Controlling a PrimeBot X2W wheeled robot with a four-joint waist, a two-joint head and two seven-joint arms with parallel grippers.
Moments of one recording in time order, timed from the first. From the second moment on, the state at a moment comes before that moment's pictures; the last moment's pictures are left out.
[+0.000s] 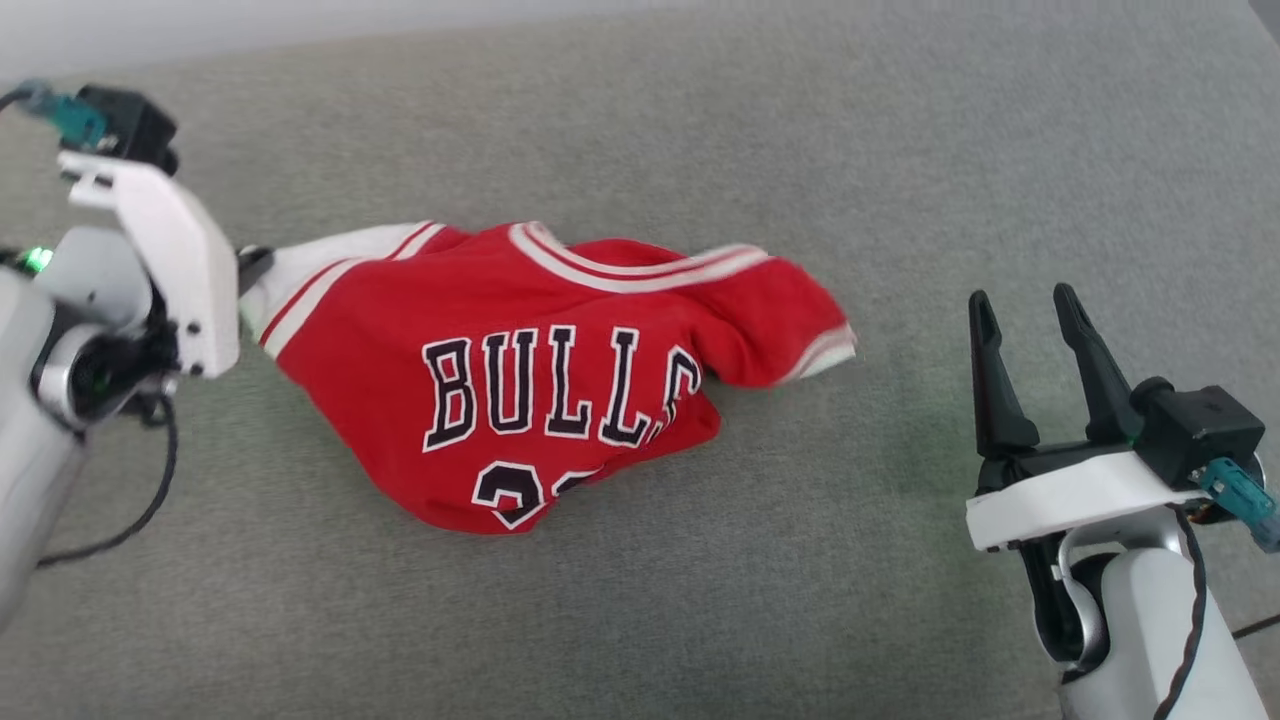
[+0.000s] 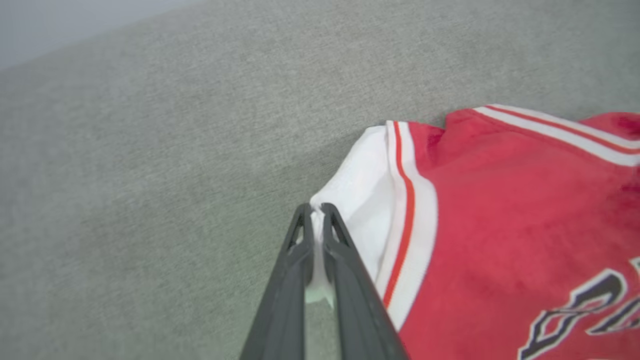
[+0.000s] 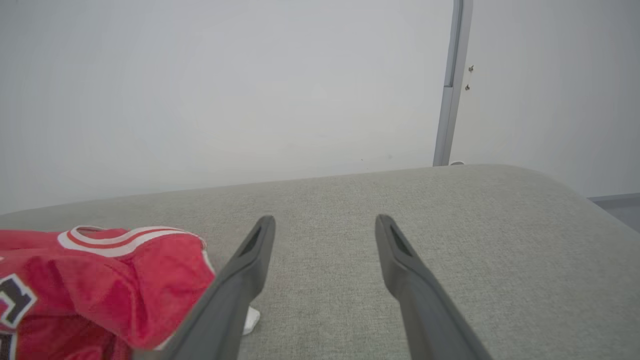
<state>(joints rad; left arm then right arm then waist) -0.94 0.69 -0.74 0.56 -1.00 -0.08 0.58 -0.26 -0.05 -0.01 0.19 0.21 0.13 -0.21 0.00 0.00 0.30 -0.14</state>
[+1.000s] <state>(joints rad) -0.46 0.93 -0.62 0.10 -1.25 0.22 0.62 -0.20 -0.05 -0.01 0.14 0.21 0.13 -0.15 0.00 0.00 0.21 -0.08</state>
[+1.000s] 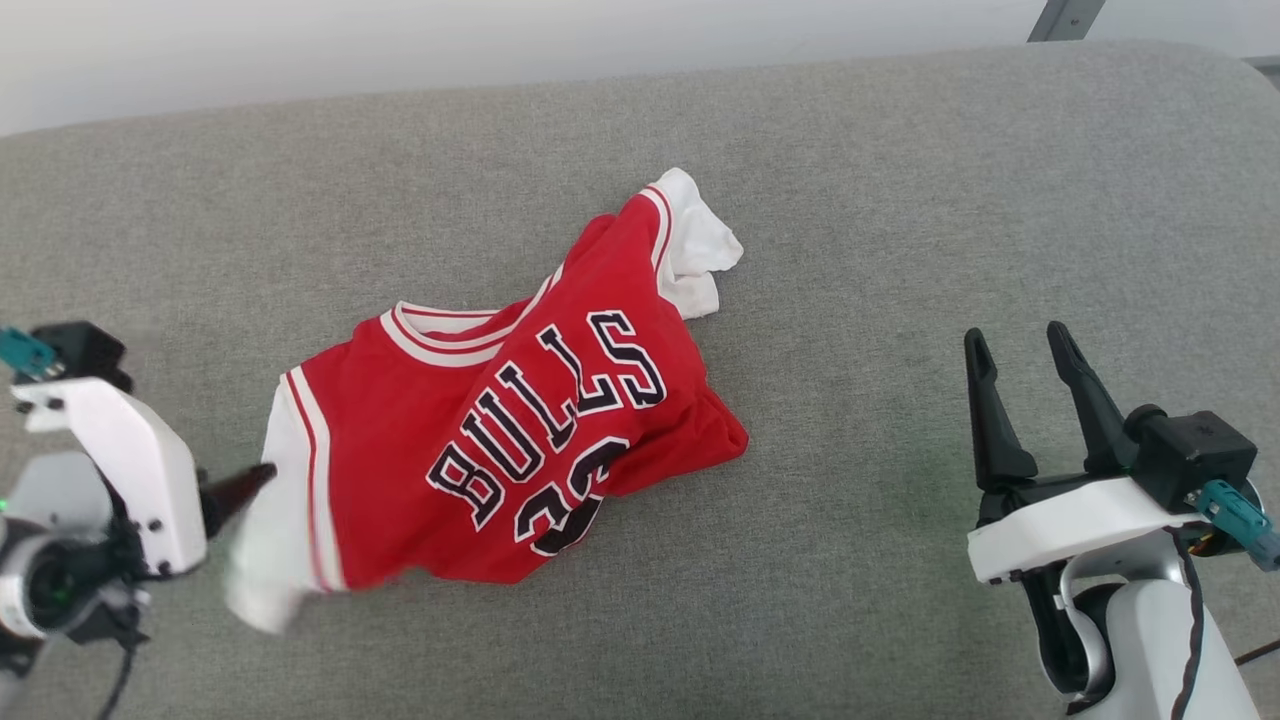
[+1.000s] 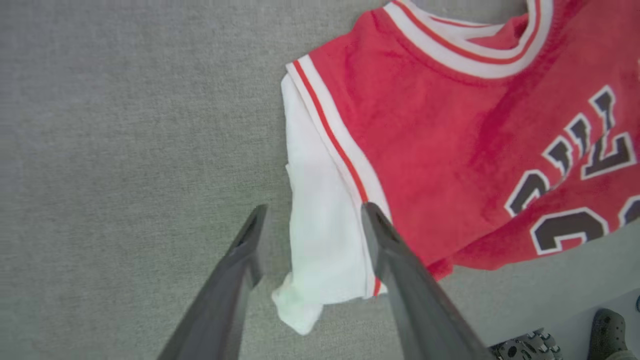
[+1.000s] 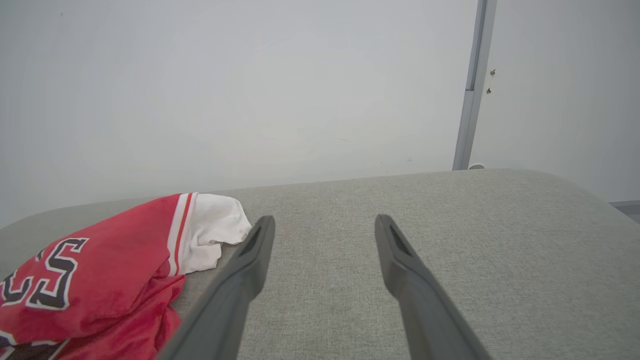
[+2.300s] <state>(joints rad) -0.64 0.80 -0.66 0.31 -1.23 0.09 0.64 -0.22 -0.05 -0.04 0.12 0.22 0.13 -0.14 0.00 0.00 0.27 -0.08</state>
